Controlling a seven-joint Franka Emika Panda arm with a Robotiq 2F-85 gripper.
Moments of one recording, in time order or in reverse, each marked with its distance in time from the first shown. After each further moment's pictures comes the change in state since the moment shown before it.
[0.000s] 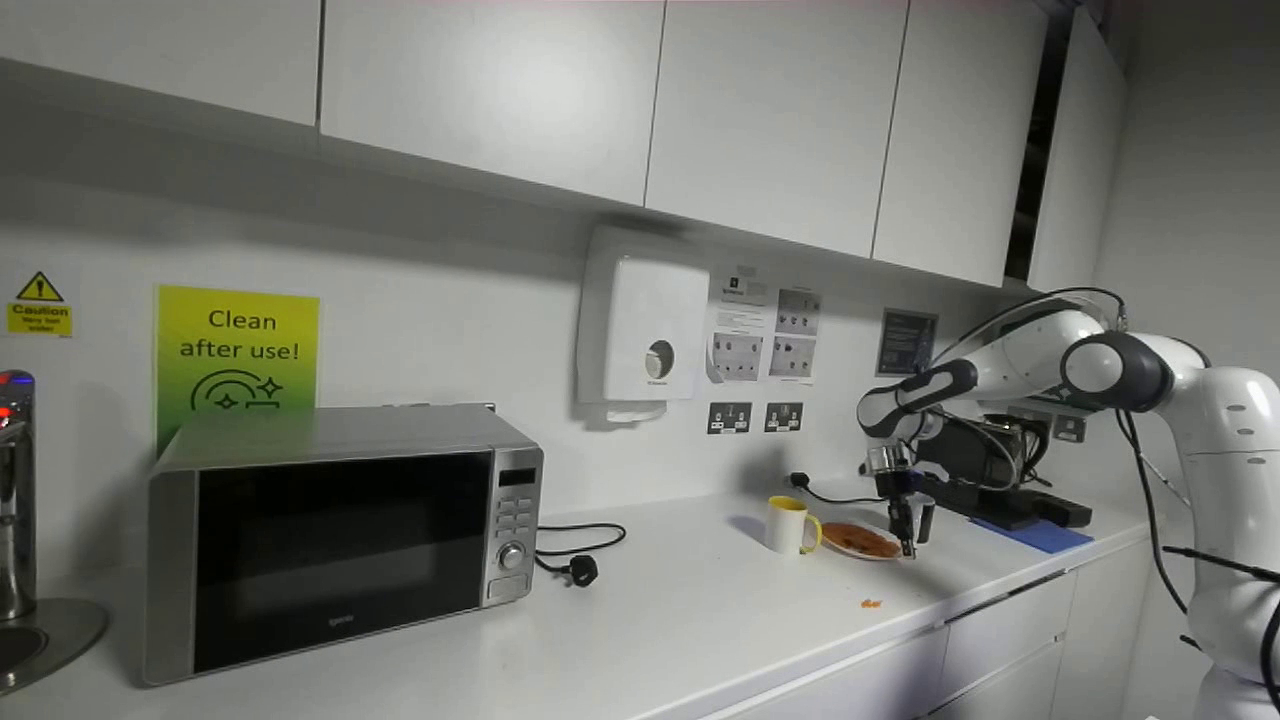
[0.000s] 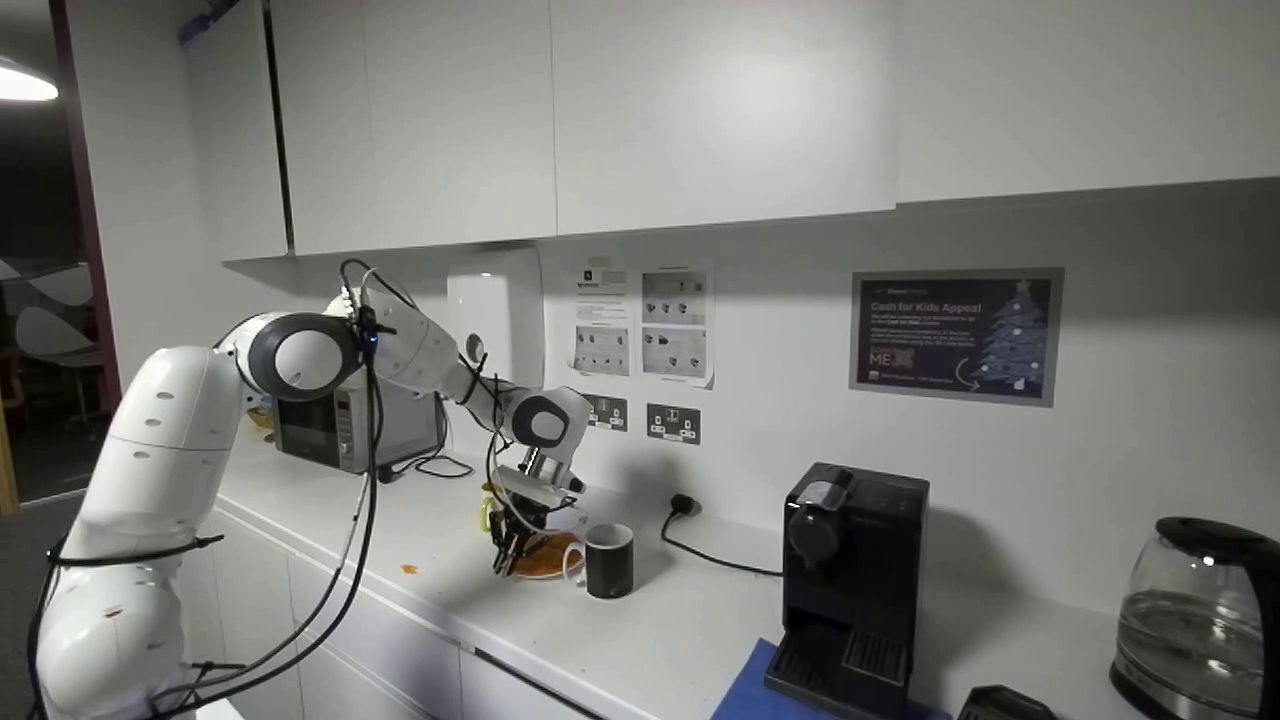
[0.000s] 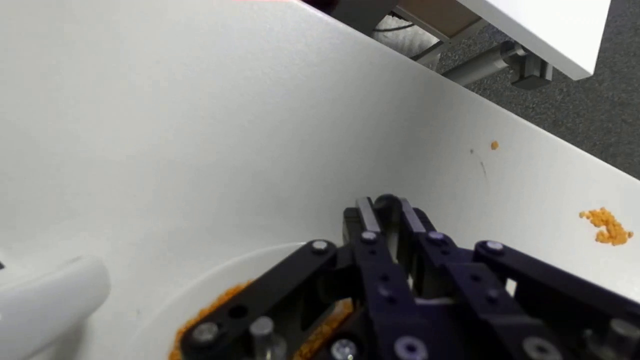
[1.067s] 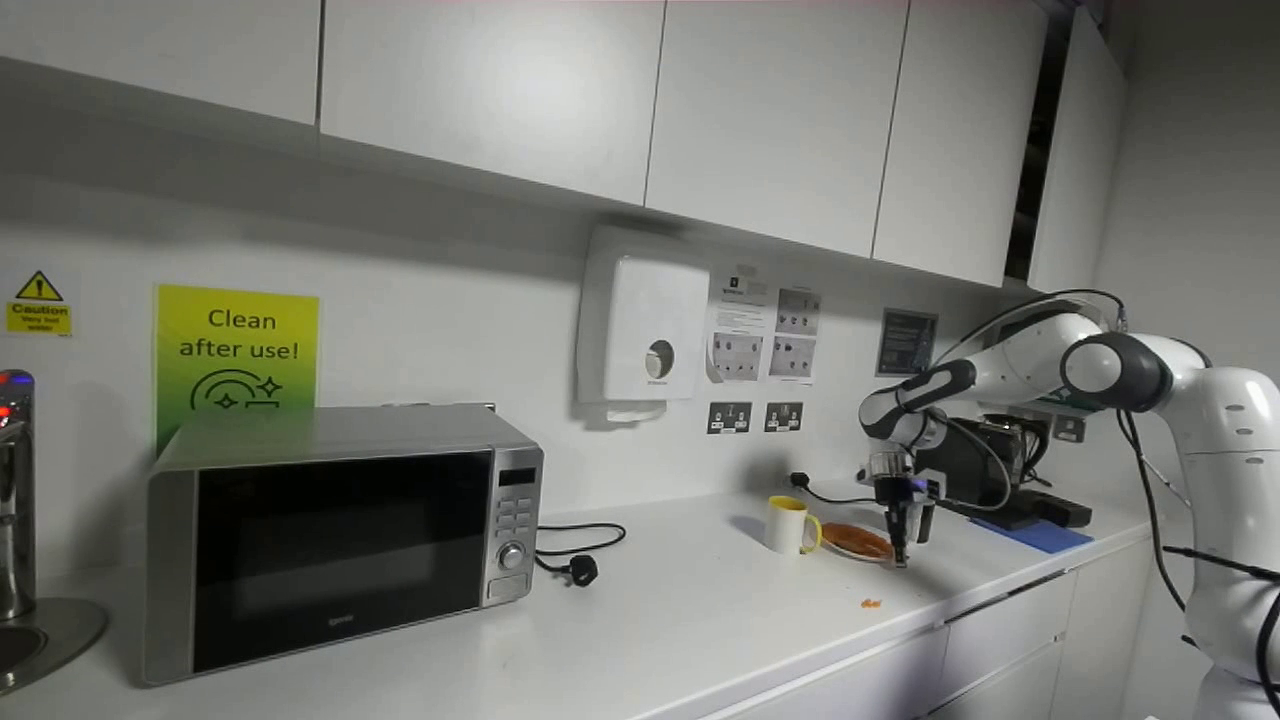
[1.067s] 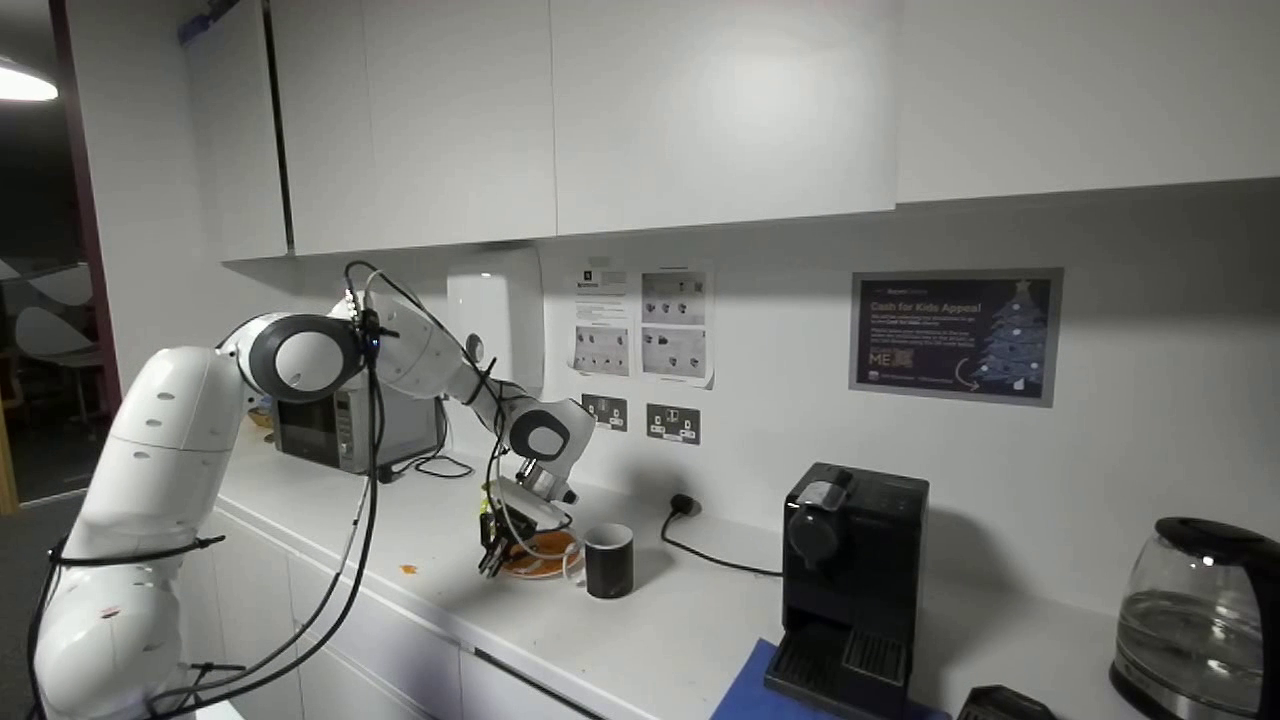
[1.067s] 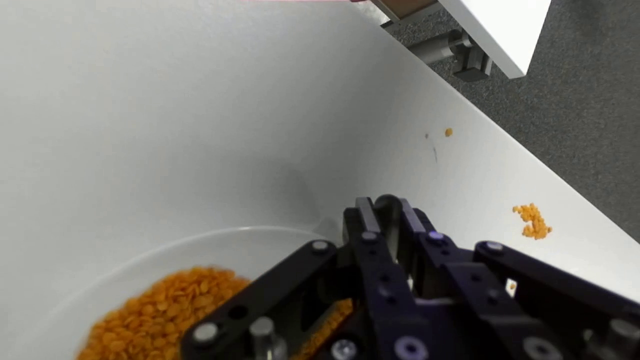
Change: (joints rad) arm -0.023 0.005 0.006 -0.036 0.163 0.002 -0.187
